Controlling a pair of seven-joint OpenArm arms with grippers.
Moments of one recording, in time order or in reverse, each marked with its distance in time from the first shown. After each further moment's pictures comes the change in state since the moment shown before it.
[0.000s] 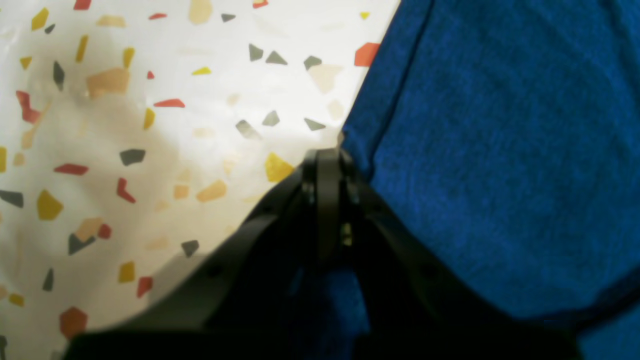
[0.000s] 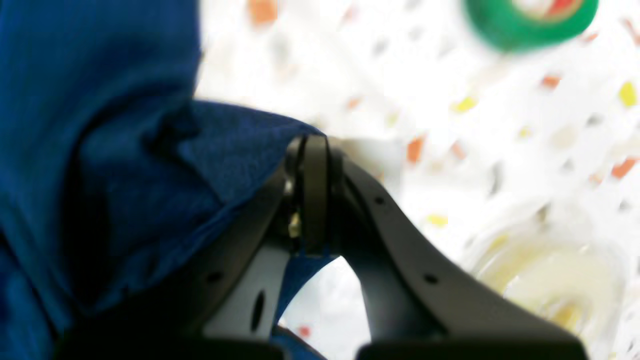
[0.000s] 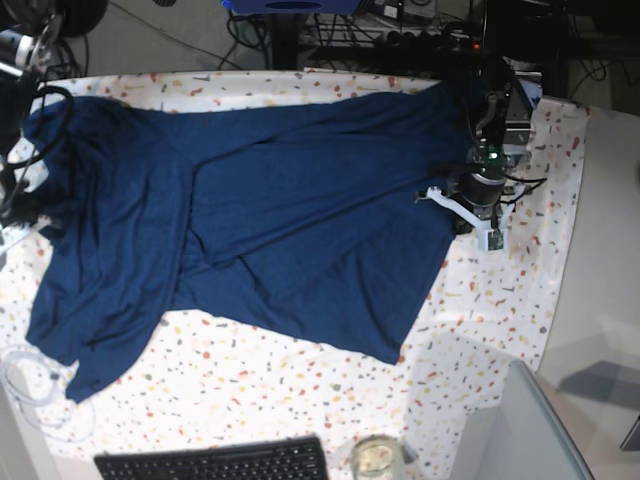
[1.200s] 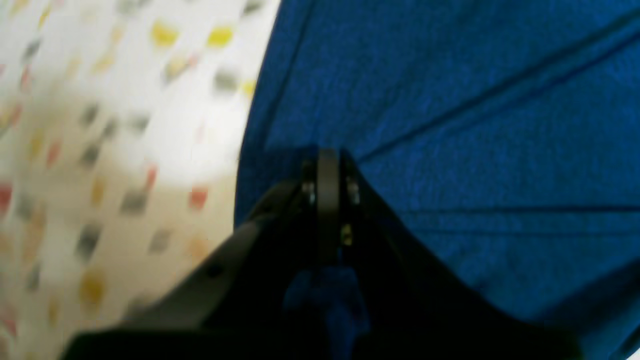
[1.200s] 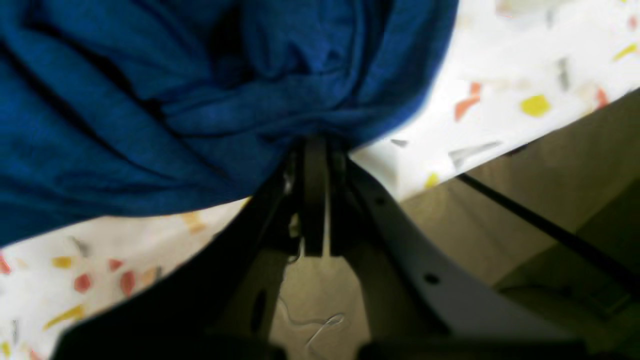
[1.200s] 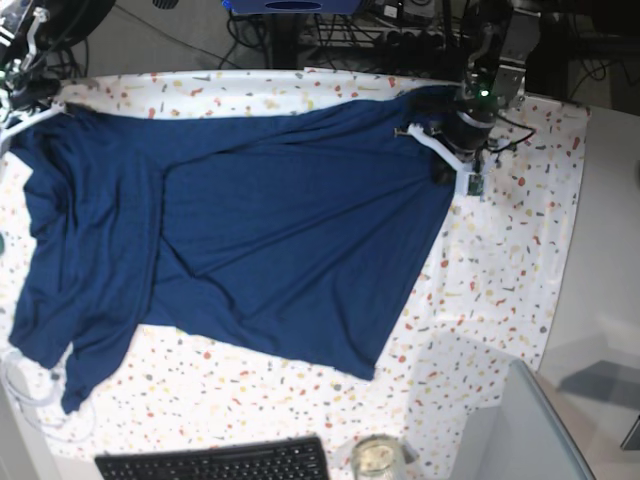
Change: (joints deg) left arm 15.3 -1.8 2.3 13.9 -0.5 -0.7 1.9; right arm -32.0 -19.6 15.3 48.1 -0.9 -0.2 -13.7
